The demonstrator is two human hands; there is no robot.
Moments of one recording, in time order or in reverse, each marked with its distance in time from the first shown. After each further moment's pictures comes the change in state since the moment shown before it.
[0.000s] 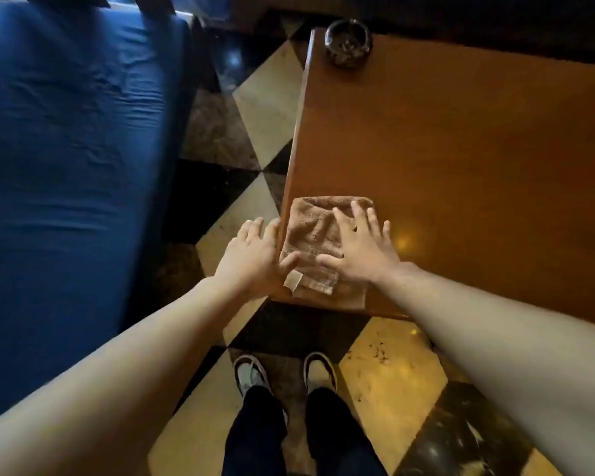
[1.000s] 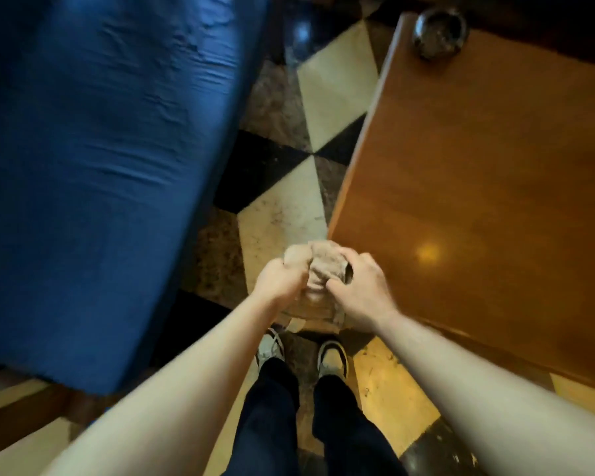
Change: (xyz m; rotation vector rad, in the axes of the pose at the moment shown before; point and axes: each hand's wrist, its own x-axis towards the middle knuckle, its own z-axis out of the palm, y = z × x) left_hand -0.086 -0.034 0.004 -0.995 -0.085 -0.609; right_hand -0.081 -0.099 0.022 0.551 -0.028 -0.028
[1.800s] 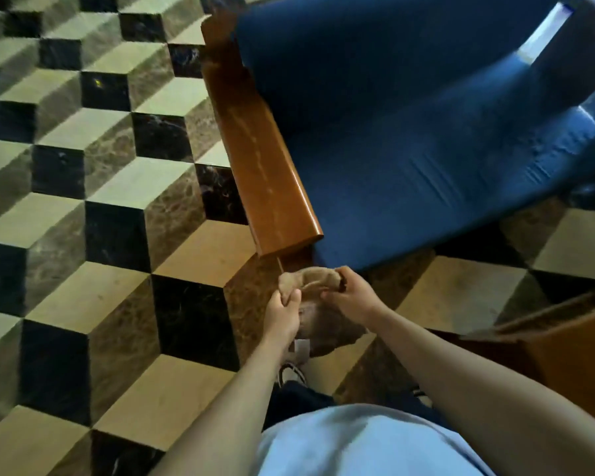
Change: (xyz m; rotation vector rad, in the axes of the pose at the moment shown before) left_hand -0.311 -0.407 -0.187 -0.934 0.673 -0.258; right_hand -0.302 -0.250 0.298 -0.288 -0.689 -0.502
